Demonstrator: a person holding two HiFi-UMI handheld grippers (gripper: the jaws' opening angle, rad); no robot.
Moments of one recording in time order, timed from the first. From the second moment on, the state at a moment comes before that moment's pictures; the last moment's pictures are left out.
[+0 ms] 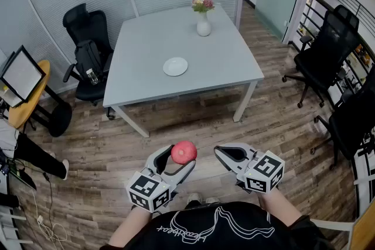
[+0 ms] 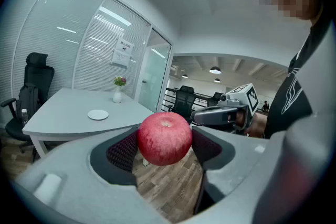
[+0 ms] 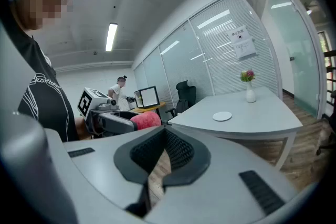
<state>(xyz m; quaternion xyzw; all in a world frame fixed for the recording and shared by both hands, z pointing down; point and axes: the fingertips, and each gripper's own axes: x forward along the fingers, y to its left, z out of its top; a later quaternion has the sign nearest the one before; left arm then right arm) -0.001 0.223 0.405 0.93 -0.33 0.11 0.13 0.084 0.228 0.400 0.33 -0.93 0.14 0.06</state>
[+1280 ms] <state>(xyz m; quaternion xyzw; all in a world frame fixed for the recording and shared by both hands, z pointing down) 0.048 0.273 0.377 0.93 -0.36 0.07 0.09 0.146 0.266 0.380 0.31 -0.94 0.13 0.02</state>
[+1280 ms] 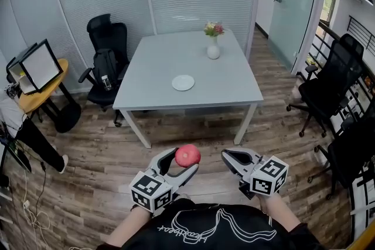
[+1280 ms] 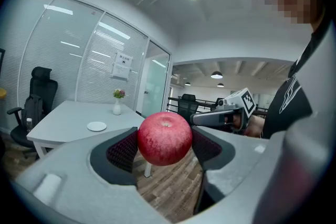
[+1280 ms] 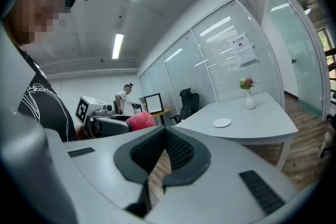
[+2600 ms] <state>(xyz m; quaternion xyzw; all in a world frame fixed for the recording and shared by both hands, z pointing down) -0.080 -0.087 0.392 0.95 -0.26 0.11 0.12 0.016 -0.067 0.402 0.39 -0.90 0.20 0.03</state>
